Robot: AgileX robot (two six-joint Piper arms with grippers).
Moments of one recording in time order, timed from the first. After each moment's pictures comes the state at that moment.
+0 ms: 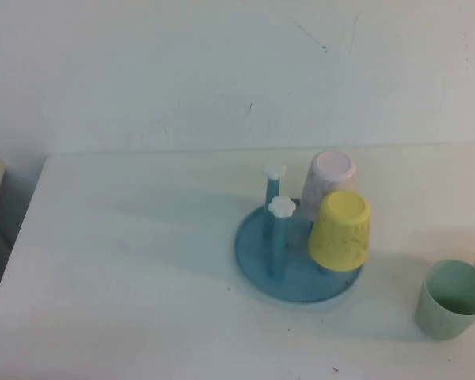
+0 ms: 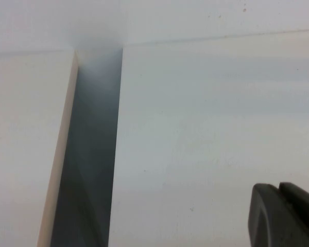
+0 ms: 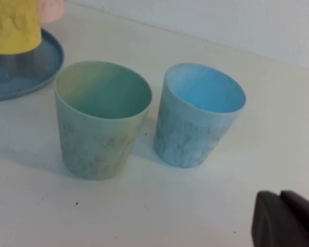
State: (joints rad) right arm 0.06 -0.01 0.03 -0.03 0.42 -0.21; left arm -0.01 -0.01 0.02 -0.03 0.37 0.00
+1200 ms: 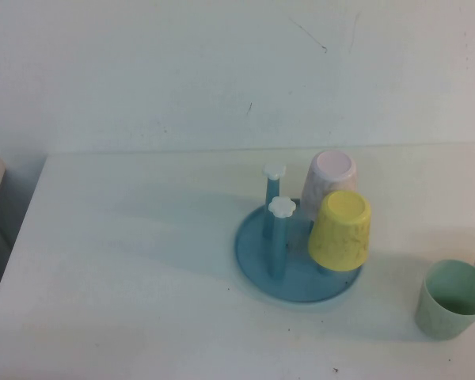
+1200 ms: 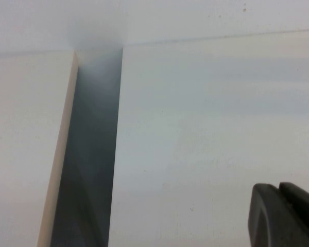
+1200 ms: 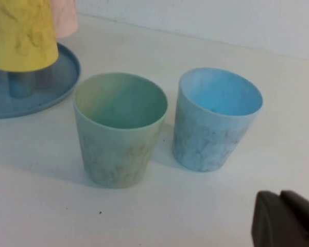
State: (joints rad) right arm 0.06 -0.01 0.03 0.05 0.42 -0.22; left arm -0.01 -0.01 0.02 -0.03 0.37 0.00
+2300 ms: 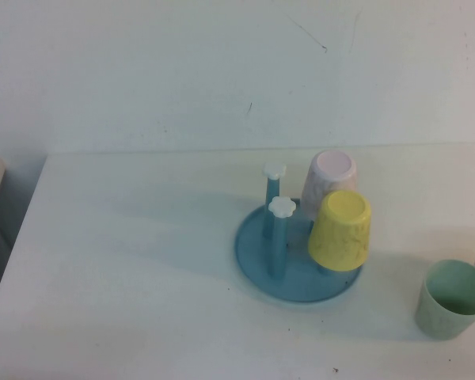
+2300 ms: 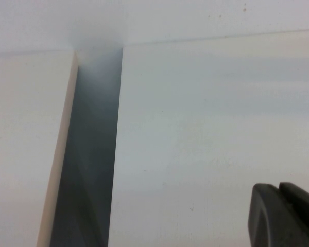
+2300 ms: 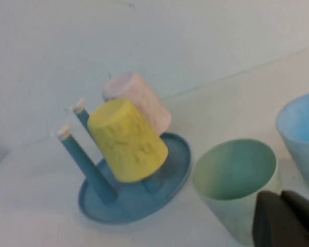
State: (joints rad) right arm 0.06 -0.01 0.03 0.66 0.33 -0.21; left arm -0.01 -0.01 0.02 -0.03 0.37 0.00
